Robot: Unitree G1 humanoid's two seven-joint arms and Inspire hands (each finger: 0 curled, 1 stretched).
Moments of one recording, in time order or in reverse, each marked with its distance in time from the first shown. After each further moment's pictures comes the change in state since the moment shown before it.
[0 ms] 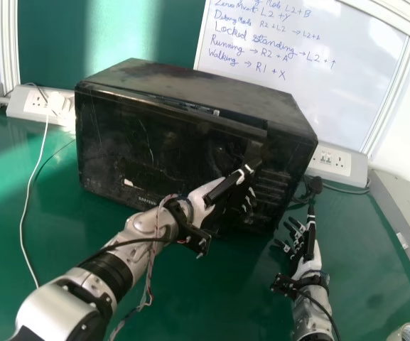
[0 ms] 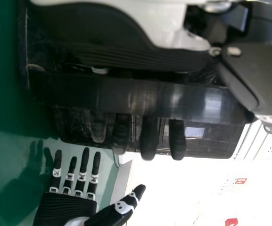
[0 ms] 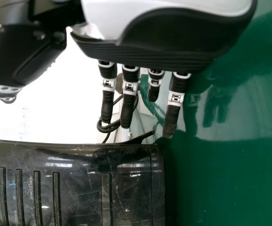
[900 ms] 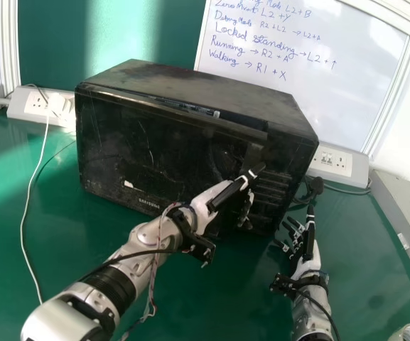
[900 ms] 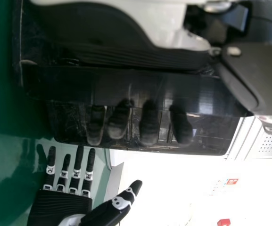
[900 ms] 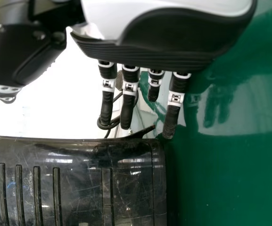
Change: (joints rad) left arm 0.092 -0.038 -0.009 -0.107 0.002 -0.044 0.034; right arm -0.001 0.002 -0.004 0.001 -0.001 0.000 0.004
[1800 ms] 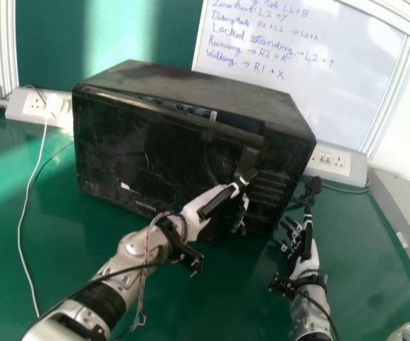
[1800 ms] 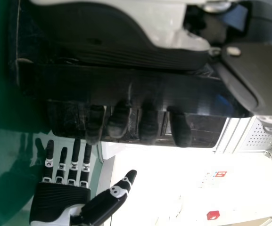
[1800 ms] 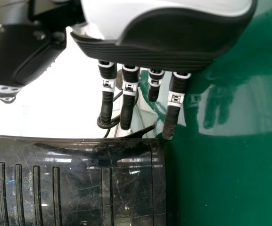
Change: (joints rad) left arm 0.162 0.000 -0.020 -0.230 -0.007 0.024 -0.064; right arm -0.001 0.003 0.012 0.000 -0.009 -0.002 0.000
